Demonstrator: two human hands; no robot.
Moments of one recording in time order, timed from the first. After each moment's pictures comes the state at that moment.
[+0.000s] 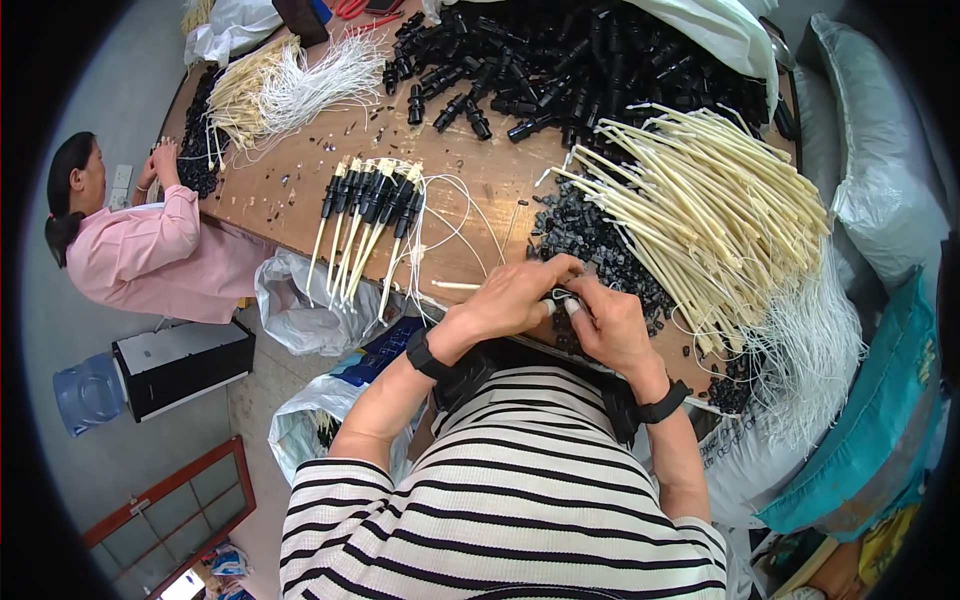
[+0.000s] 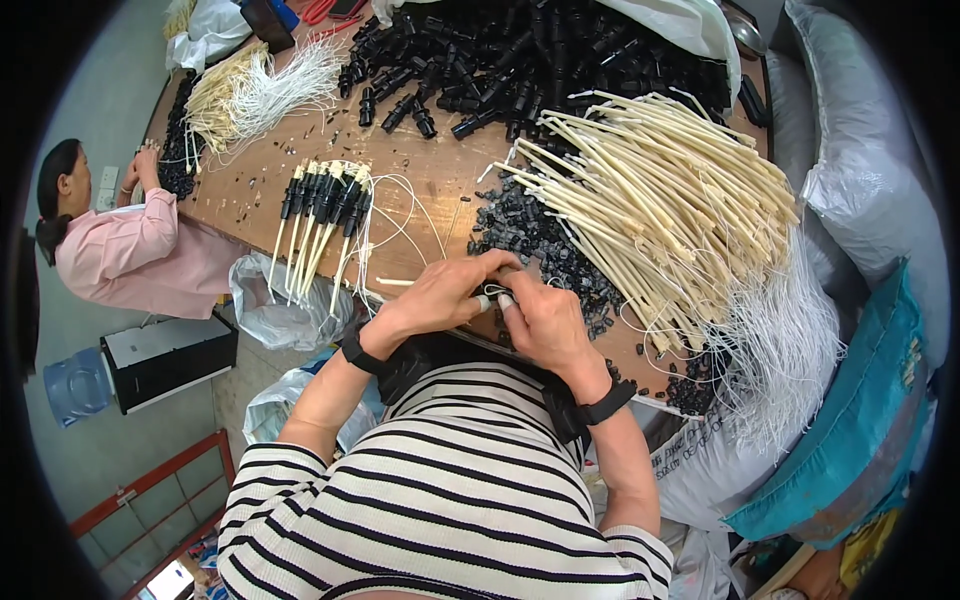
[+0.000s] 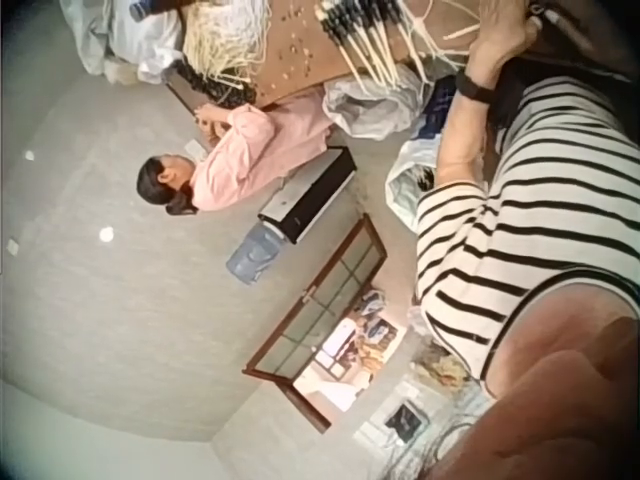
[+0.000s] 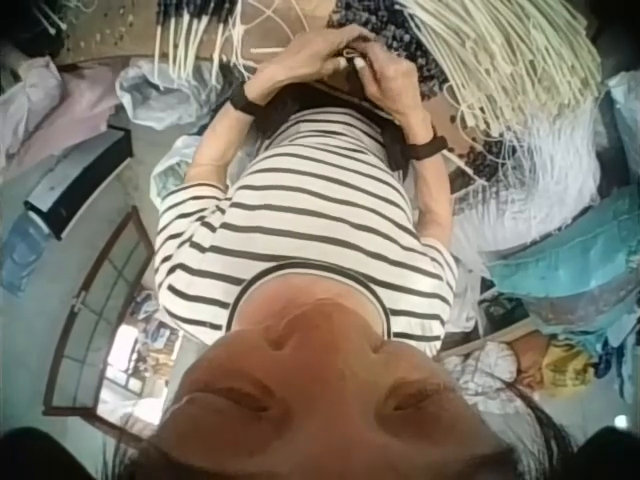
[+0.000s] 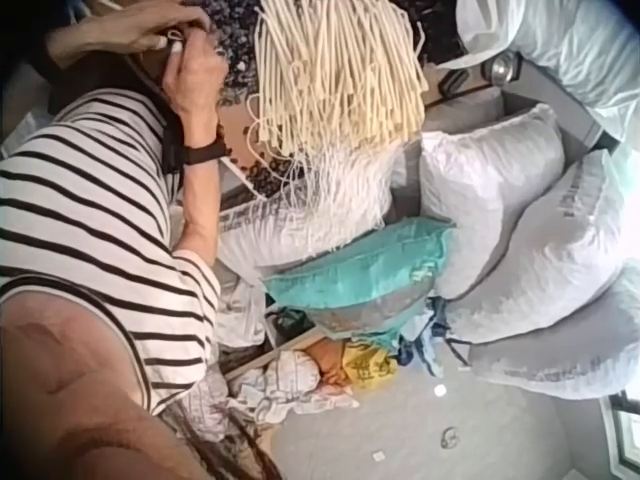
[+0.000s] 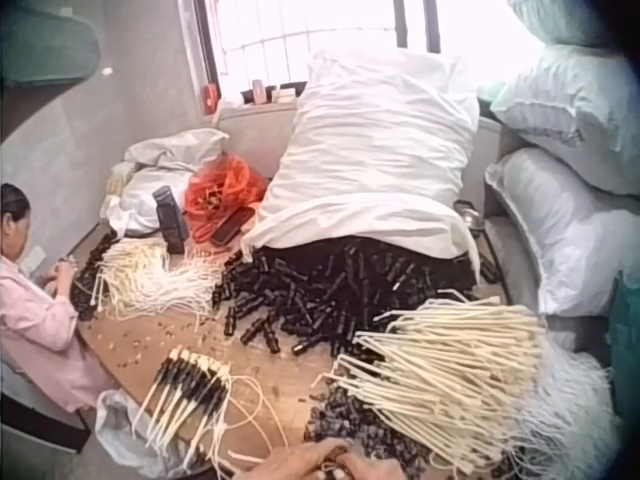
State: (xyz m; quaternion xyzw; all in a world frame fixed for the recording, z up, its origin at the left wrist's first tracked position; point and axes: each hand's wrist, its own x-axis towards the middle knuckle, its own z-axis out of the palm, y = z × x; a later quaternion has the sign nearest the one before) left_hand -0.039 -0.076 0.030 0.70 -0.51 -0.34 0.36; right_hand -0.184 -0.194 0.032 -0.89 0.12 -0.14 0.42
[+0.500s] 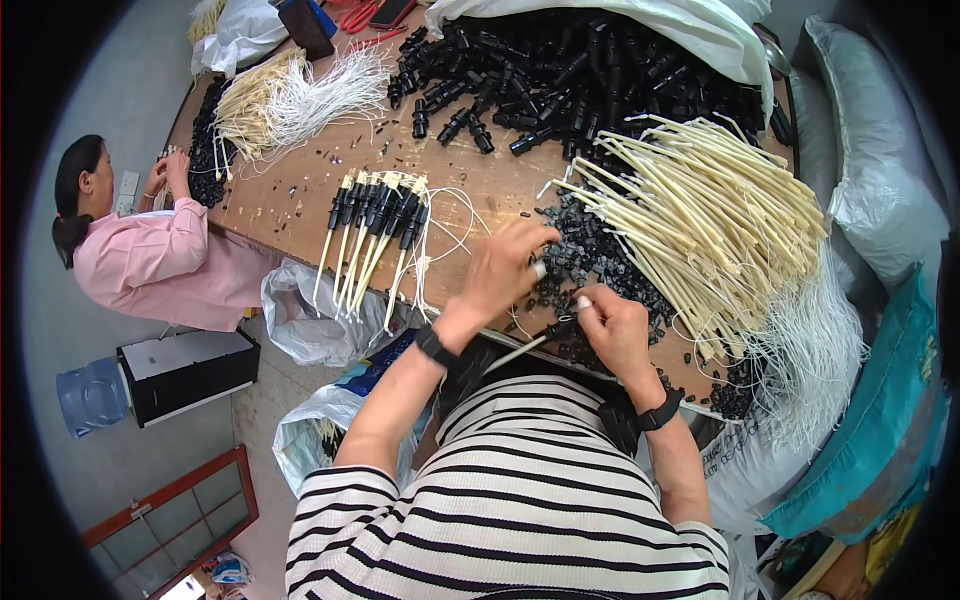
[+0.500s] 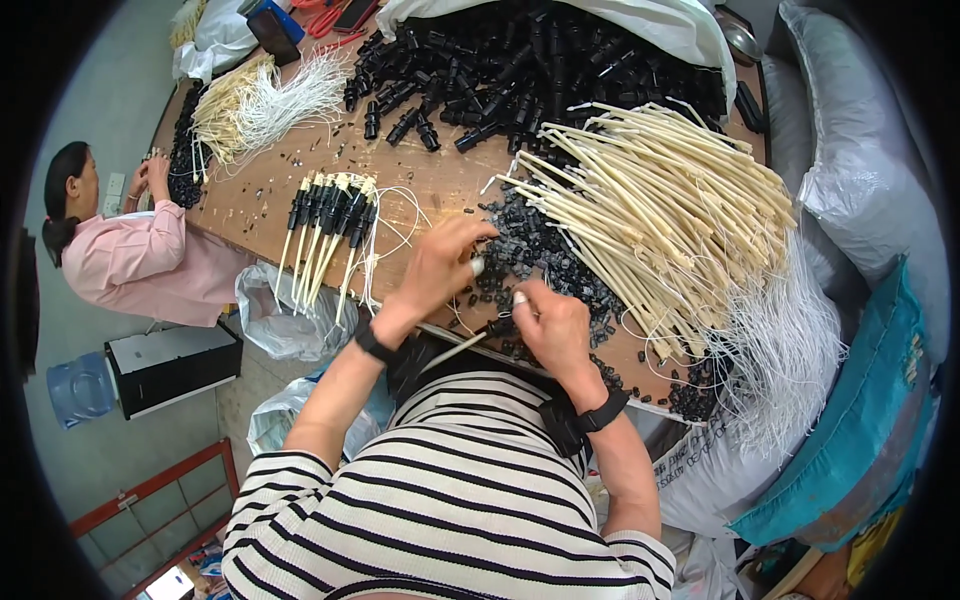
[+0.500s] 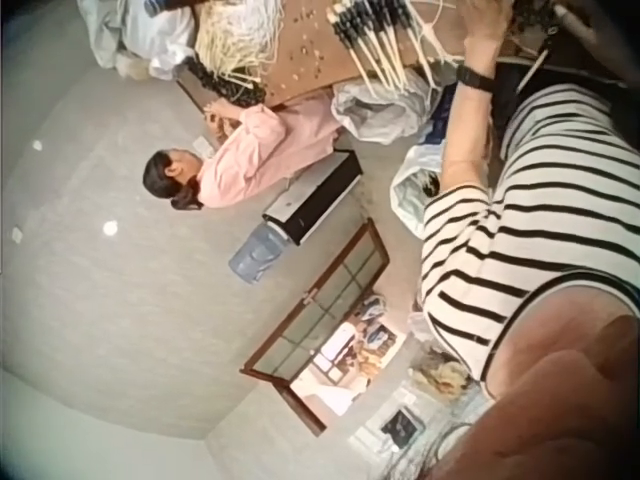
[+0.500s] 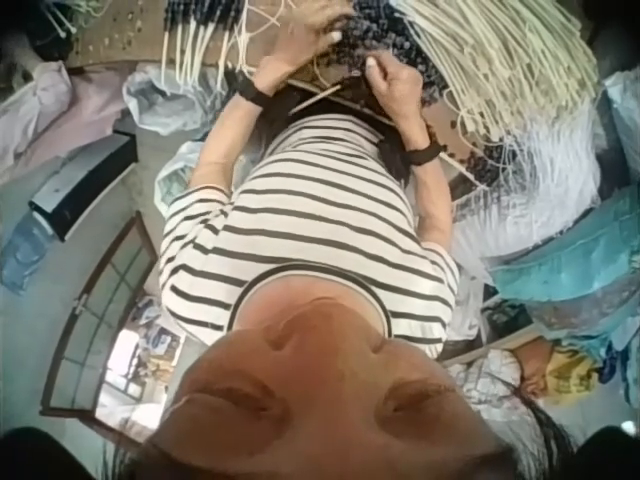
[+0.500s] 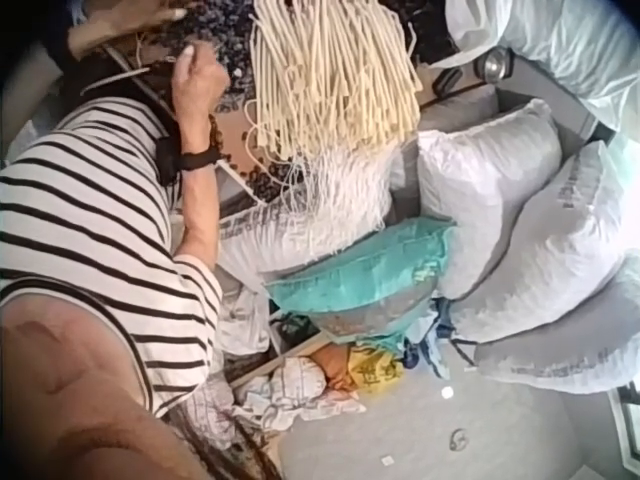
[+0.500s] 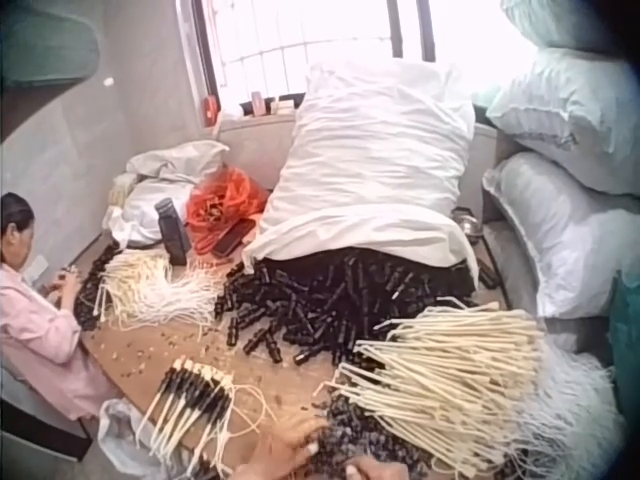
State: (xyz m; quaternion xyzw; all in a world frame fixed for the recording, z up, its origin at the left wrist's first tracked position) left_hand -0.014 -0.090 0.013 0.73 -0.49 -0.15 0.46; right_hand -0.188 -0.189 0.021 -0.85 0.27 -0.15 0.42
